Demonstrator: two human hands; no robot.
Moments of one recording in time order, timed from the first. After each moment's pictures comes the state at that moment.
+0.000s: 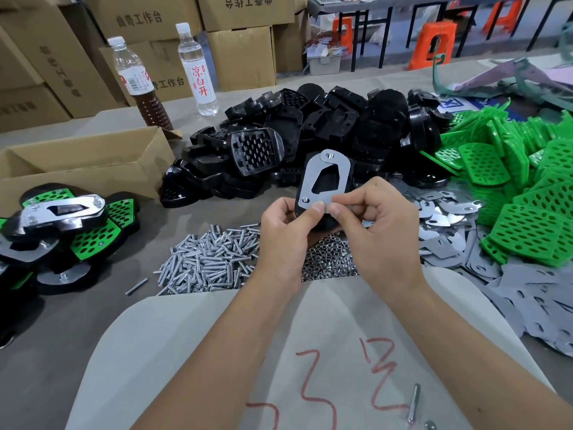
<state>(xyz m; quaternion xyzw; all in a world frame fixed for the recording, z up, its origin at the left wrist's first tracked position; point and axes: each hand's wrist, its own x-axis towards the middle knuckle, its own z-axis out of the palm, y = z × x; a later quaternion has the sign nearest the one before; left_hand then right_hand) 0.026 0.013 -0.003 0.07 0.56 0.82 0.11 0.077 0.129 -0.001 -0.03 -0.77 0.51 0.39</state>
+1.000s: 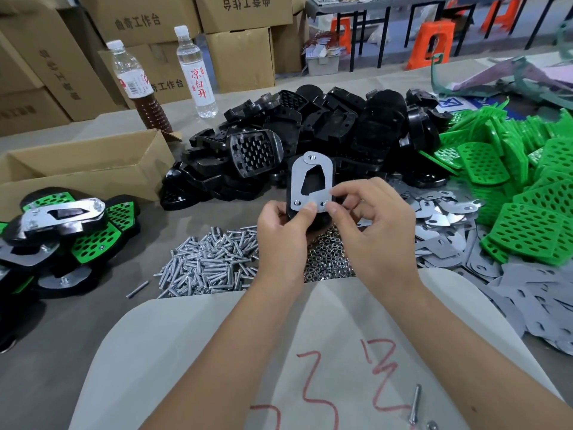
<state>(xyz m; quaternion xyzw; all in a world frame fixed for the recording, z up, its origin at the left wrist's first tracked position) 0.025 0.018 -0.002 0.00 0.58 0.81 0.06 0.074 0.127 -0.003 -0.03 -0.79 0.46 0.41</state>
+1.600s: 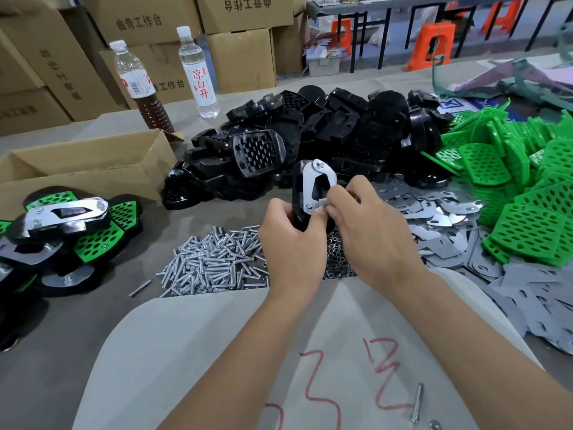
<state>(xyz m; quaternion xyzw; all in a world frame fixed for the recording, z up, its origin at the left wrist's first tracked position) 0.036 0.023 -0.006 0.04 0.76 0.64 -0.12 0.070 0.138 -0.001 0.02 -0.94 0.15 0.30</state>
